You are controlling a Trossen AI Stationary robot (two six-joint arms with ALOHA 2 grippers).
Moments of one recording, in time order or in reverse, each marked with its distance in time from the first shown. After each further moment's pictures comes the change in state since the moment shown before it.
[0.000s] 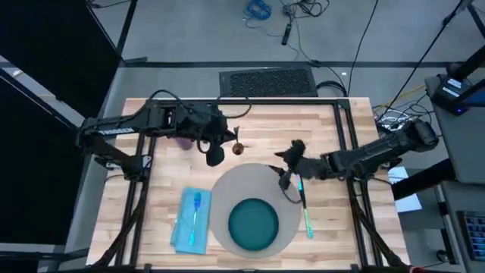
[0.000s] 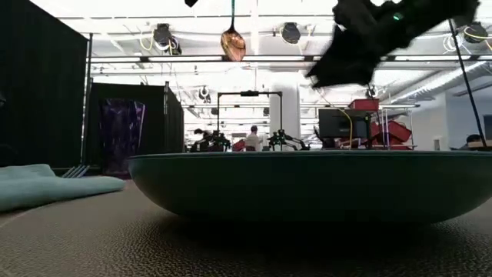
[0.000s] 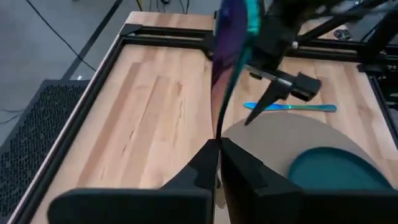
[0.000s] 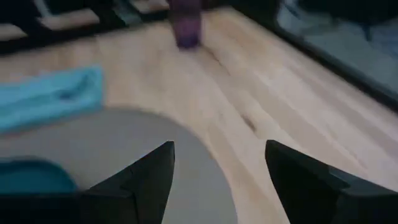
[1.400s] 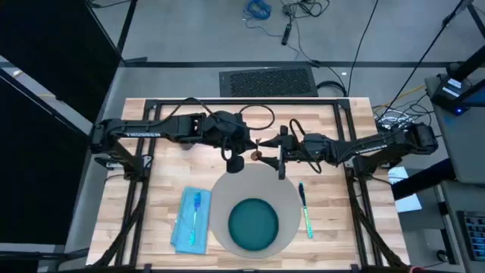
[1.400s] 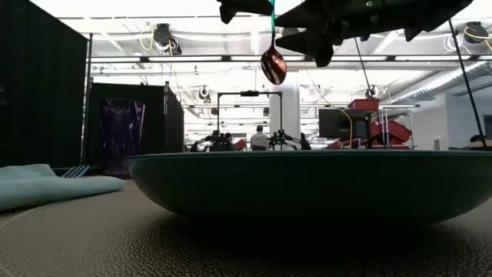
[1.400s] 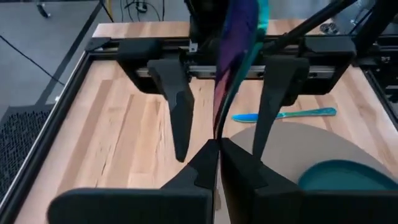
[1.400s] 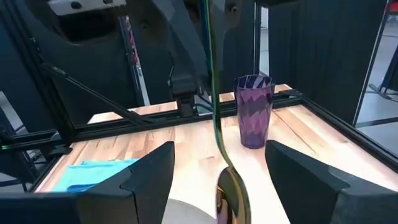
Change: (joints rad) left arm -0.003 0.196 0.000 0.213 0.065 0.098; right arm -0.197 0.014 0.001 0.350 -0.402 -0.142
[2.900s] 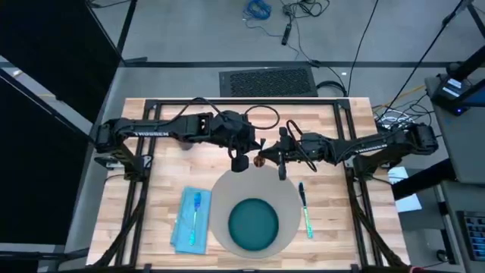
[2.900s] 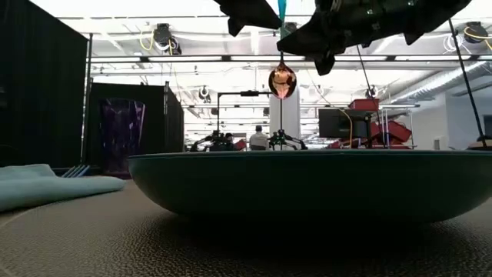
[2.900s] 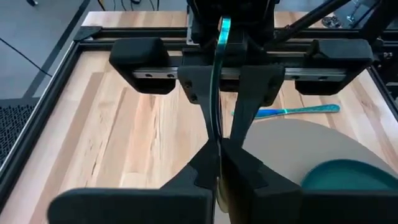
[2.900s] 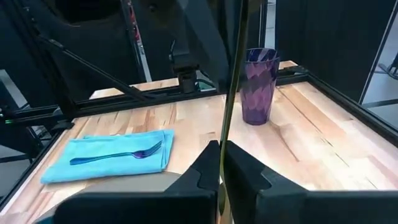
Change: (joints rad) left arm 0.024 0.048 0.000 0.027 0.049 -0.002; right arm -0.023 -0.001 0.001 -0.099 -0.053 -0.001
